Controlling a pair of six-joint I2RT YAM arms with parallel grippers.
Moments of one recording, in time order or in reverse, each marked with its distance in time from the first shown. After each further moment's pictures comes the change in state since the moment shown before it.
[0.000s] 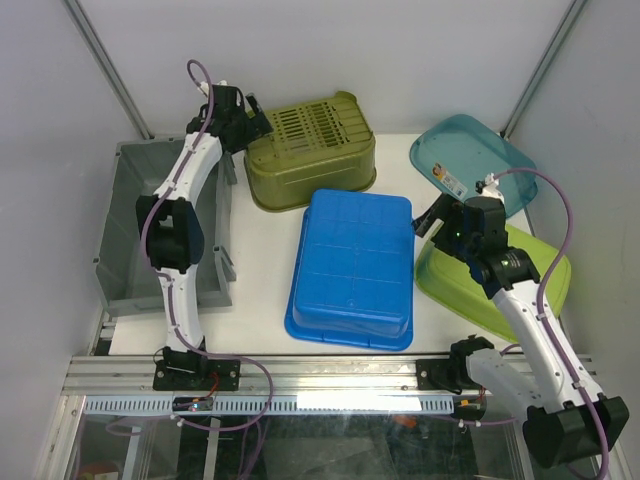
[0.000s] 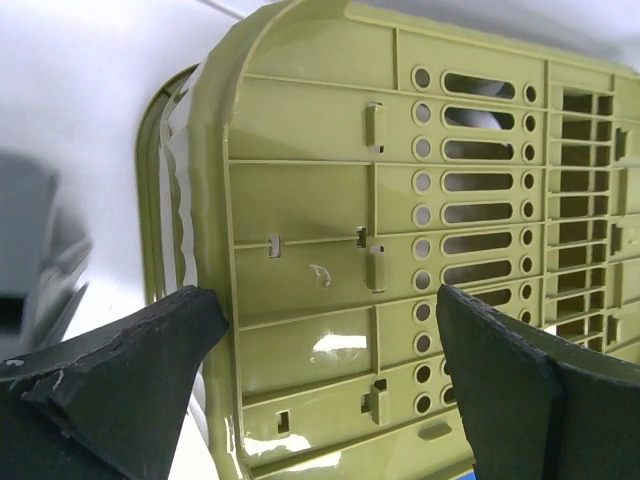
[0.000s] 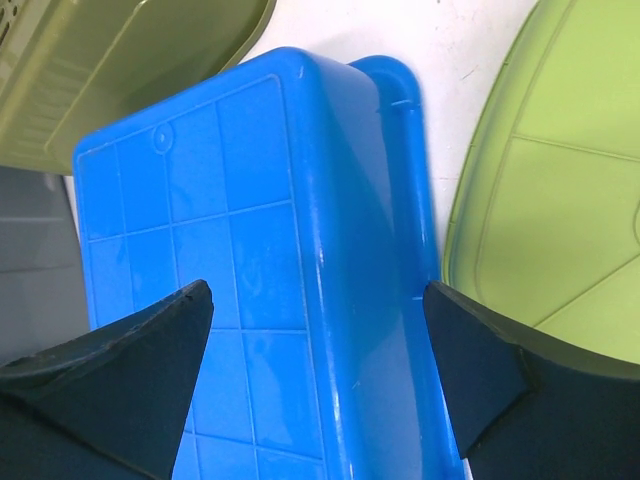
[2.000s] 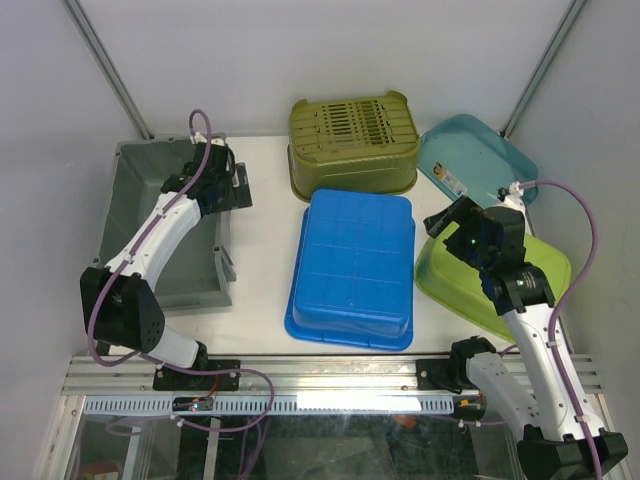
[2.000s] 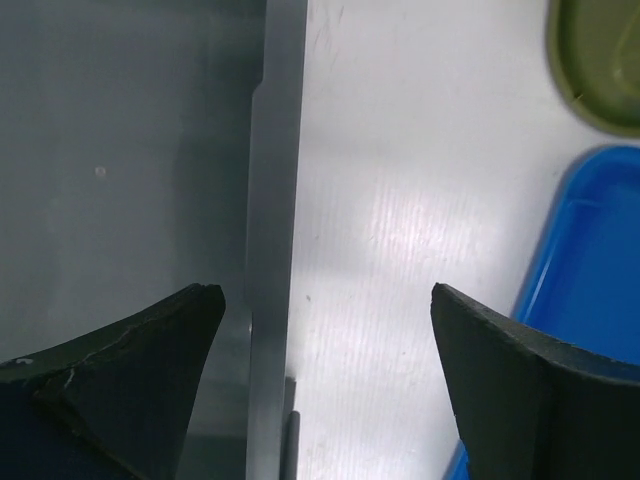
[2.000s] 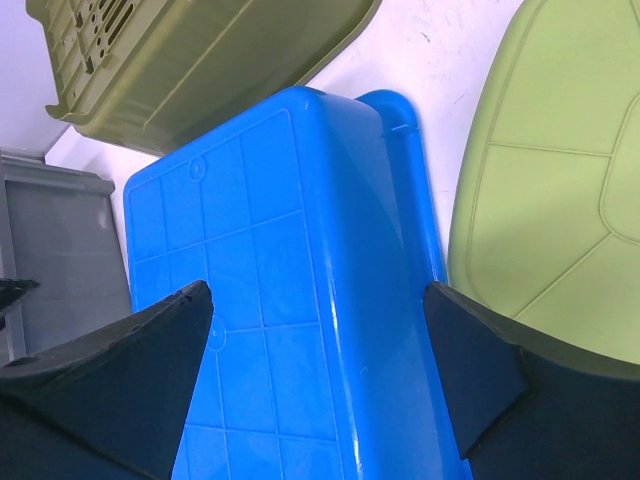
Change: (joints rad) left arm -0.070 -0.642 -0.710 -0.117 -0.223 0.285; right arm -0.063 -0.133 -0.008 -0.034 0.000 0.054
